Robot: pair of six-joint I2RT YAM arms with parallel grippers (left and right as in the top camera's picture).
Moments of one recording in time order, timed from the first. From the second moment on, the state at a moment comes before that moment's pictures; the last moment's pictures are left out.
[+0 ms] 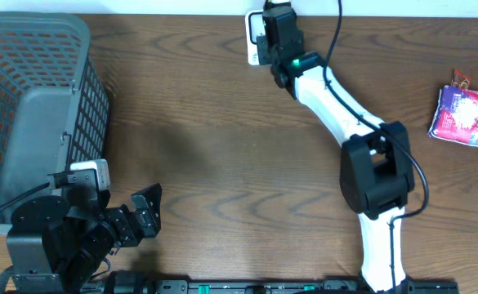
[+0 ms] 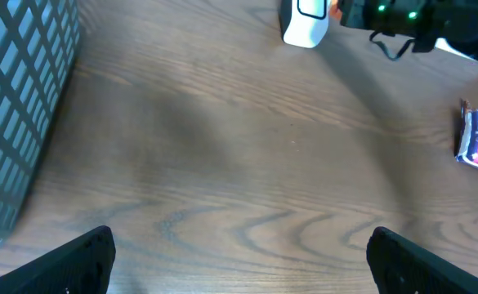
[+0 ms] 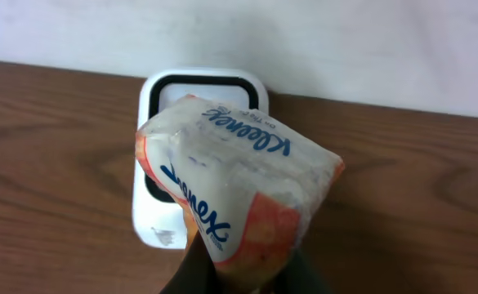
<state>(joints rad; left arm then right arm) -0.03 0.63 1.19 -1.25 0.24 -0.28 0.42 2.25 1.84 -0.23 0.29 0.13</state>
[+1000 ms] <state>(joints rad) -0.03 0.63 1.19 -1.25 0.24 -0.28 0.48 2.36 1.84 0.07 0.50 -0.34</state>
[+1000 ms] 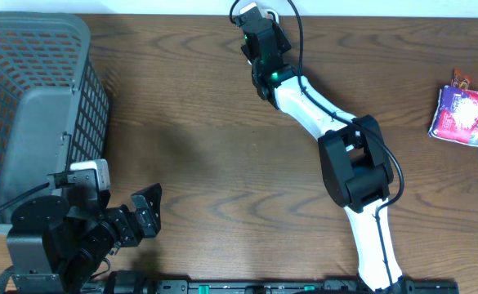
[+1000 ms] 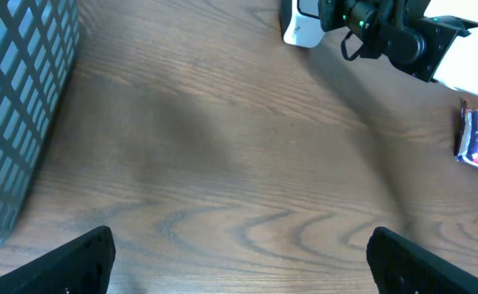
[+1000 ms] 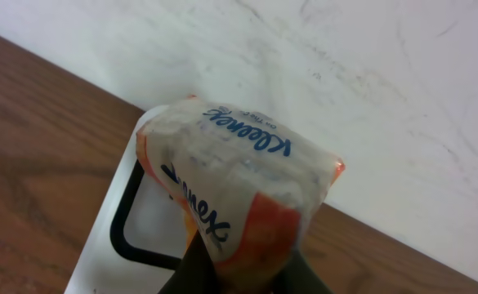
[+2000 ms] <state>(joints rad) -0.03 0.63 1.19 -1.25 0.24 -0.28 0.41 2.36 1.93 -0.14 0.46 -0.09</state>
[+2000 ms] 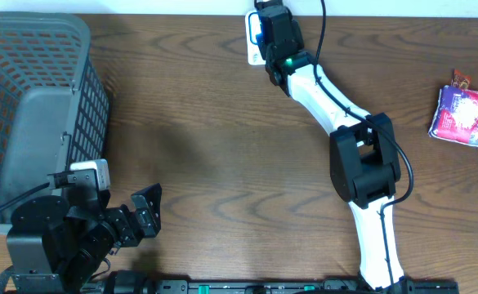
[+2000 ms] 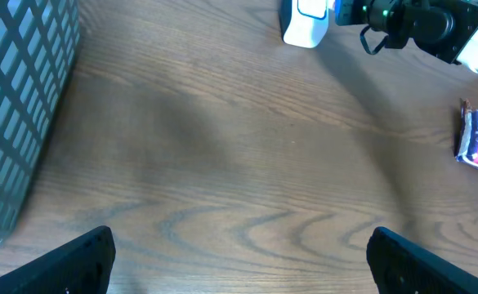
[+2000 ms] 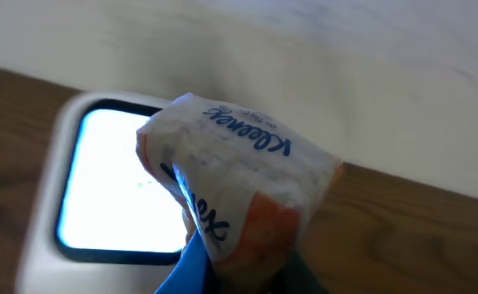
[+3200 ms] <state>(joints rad) -0.03 0.63 1.19 -1.25 0.24 -0.28 -0.17 2.36 2.11 -1.15 0.61 0.08</state>
